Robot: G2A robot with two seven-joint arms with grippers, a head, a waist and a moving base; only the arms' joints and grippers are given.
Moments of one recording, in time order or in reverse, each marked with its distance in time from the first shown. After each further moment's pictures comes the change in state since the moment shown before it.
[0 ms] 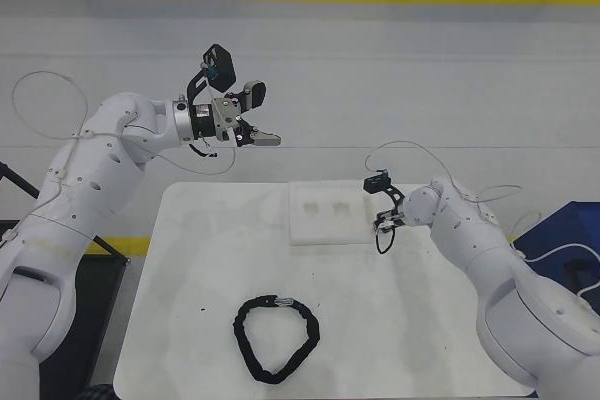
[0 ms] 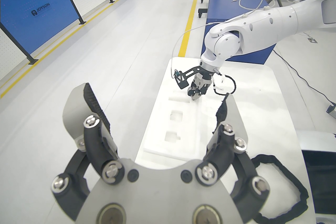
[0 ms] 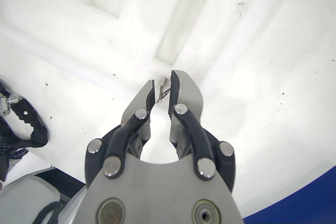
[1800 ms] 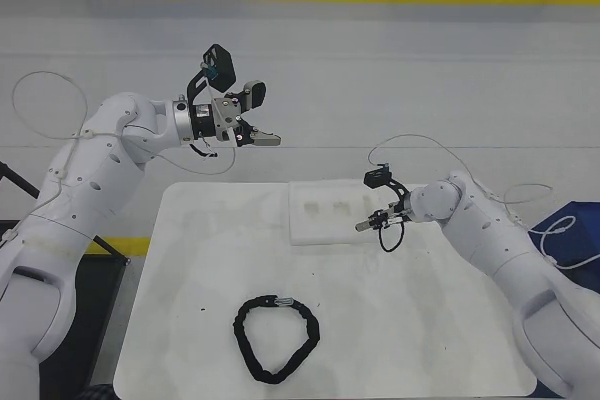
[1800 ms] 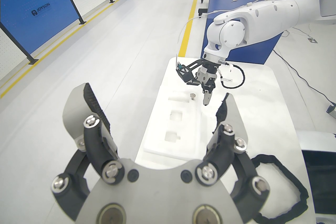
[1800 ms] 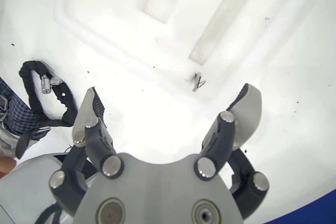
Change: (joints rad) left arm 0.000 0.000 0.000 0.000 0.000 0.000 0.000; right arm -0.032 0.170 0.007 -0.312 0.146 -0.031 0.098
